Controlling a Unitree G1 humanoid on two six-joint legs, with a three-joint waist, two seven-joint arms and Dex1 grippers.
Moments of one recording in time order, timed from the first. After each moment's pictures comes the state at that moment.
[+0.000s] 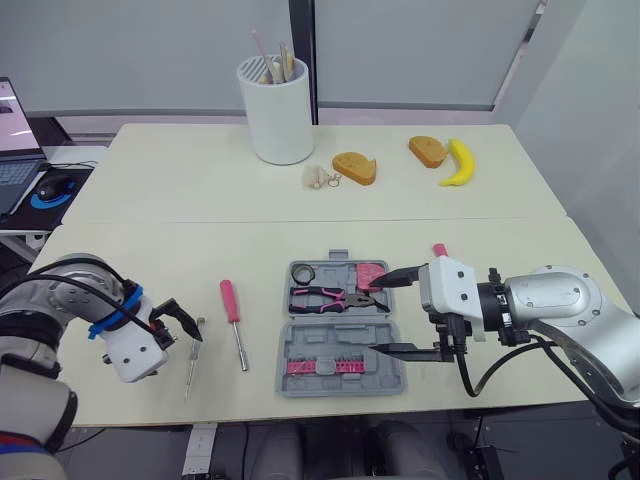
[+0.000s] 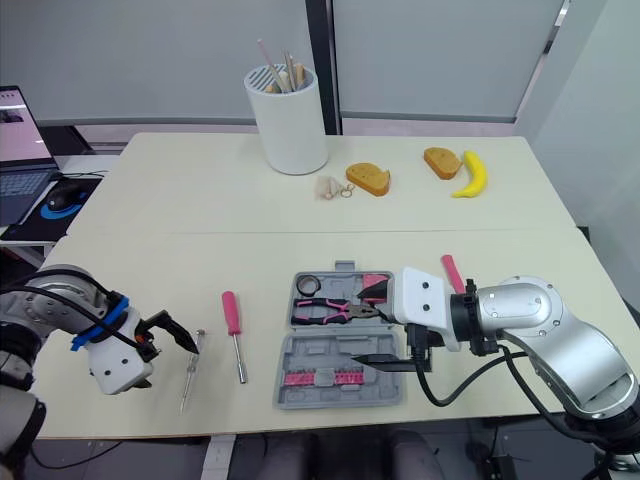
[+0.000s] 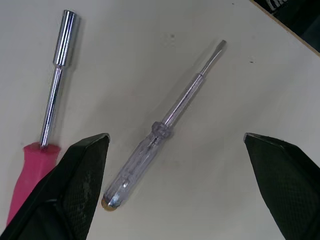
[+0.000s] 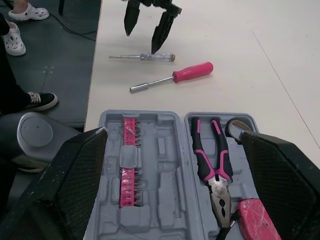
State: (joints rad) left arm -0.78 0.99 -0.51 1.10 0.36 -1.48 -1.44; right arm -0.40 -0.82 0.19 -0.72 0.47 0.71 0.97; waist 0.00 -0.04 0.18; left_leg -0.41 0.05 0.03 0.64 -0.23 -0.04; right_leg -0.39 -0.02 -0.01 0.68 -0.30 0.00
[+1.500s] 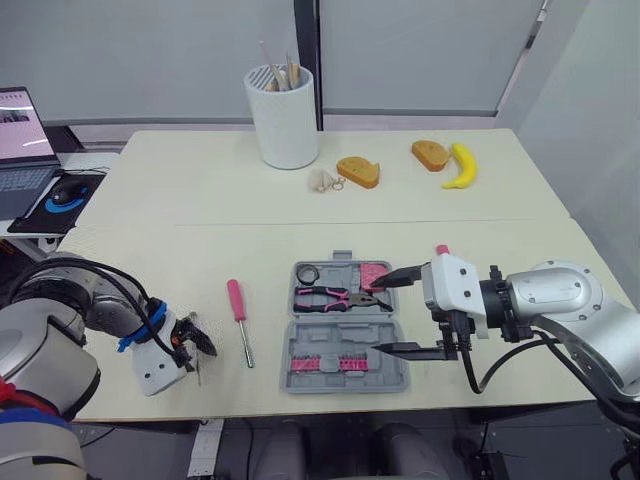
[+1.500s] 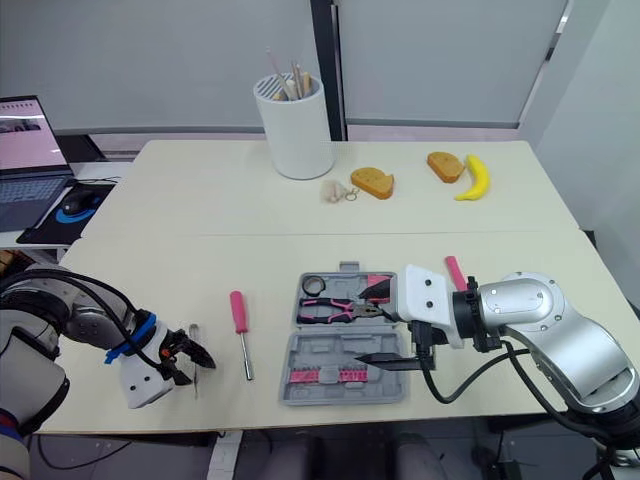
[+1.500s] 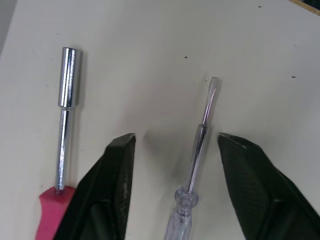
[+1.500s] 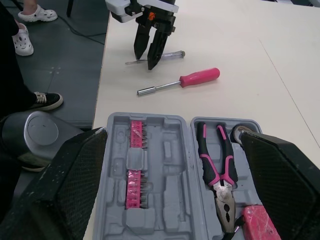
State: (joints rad) left arm -0.99 0.99 -0.90 1.17 1.23 -1.56 -0.17; right arm -0.42 -0.83 0.19 -0.68 0.47 0.68 1.02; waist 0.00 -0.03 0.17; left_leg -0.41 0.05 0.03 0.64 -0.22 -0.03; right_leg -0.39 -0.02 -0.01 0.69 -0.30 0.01
